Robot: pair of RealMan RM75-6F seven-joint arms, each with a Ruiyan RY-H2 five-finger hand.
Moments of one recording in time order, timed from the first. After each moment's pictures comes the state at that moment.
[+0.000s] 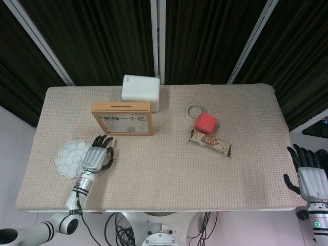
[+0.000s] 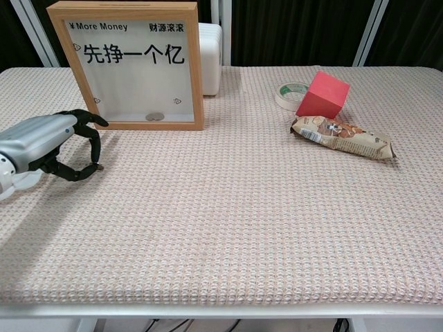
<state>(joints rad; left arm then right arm) -0.50 -1.78 -0.12 -1.09 1.34 1.11 0.10 0.07 -1.12 0.06 -1.55 -1.43 1.41 -0.03</state>
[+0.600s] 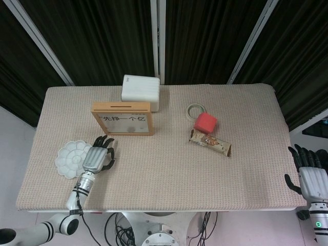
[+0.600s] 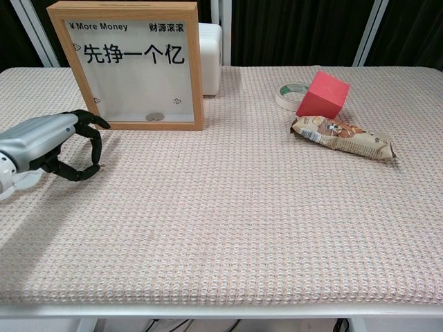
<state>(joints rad) -0.49 -1.75 -0.12 -1.16 1.33 1.11 0.09 0.08 -1.12 0.06 -1.55 -1.42 1.40 -0.01</state>
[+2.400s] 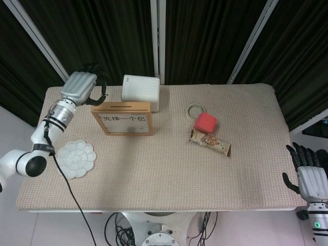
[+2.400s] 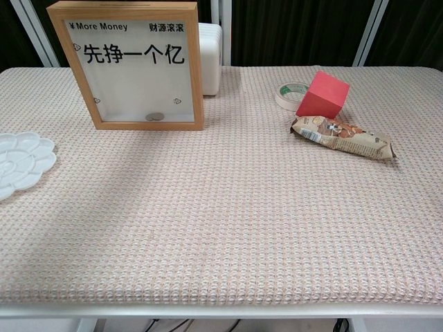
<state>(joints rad) -0.99 -0.99 -0.38 -1.56 0.81 0.61 0.16 0.07 -1.12 0.06 -1.57 -1.45 1.44 -0.02</state>
